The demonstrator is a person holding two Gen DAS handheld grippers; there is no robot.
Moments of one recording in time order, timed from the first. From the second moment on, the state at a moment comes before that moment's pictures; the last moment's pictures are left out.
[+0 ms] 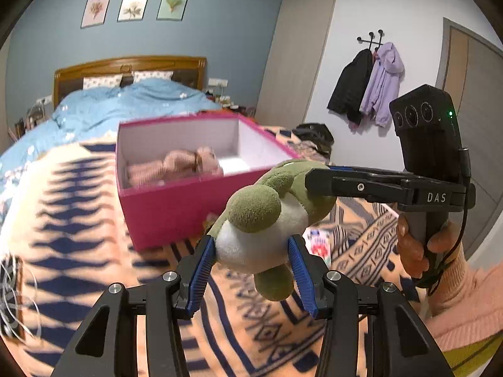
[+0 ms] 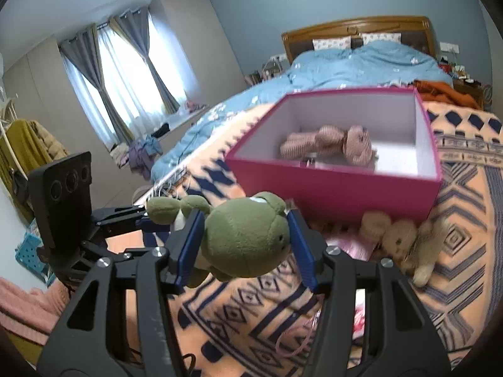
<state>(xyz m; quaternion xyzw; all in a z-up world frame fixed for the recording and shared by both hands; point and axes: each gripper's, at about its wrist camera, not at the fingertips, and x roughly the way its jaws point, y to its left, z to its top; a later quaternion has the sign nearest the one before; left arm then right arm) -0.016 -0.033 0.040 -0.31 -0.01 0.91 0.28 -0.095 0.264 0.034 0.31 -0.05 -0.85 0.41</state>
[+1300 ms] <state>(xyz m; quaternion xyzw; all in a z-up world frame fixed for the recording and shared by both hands) -0.154 -0.040 0.060 -0.32 -0.01 0.92 0.22 -0.236 0.228 0.053 0.33 -0.09 -0.86 0.37</state>
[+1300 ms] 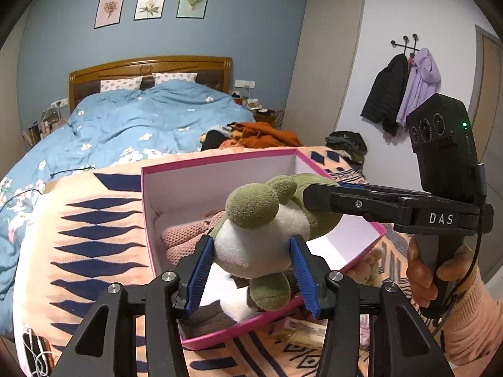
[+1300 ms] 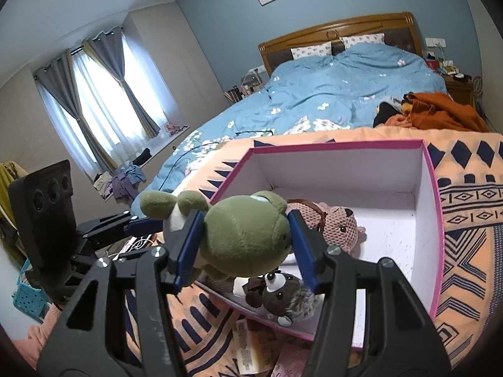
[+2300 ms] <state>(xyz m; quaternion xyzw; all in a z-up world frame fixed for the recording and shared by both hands) -0.110 -0.030 0.065 -0.25 0.02 0.95 0.18 -0.228 0.236 0.018 0.36 -0.08 -0.85 0.37</state>
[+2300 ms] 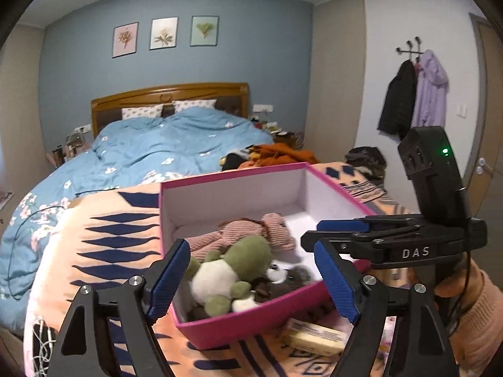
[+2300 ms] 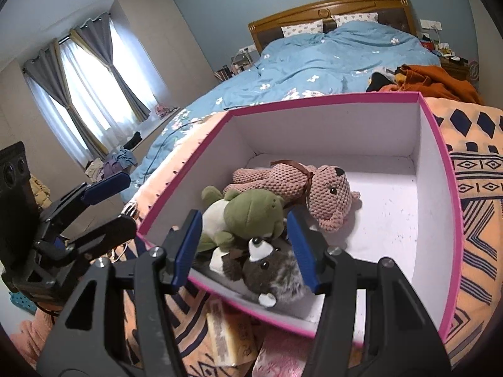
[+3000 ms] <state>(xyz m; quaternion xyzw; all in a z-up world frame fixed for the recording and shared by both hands) -0.063 0.023 0.000 -0.32 -0.02 0.90 0.28 -0.129 0.322 -0.012 0.35 -0.06 -0.89 0.30</state>
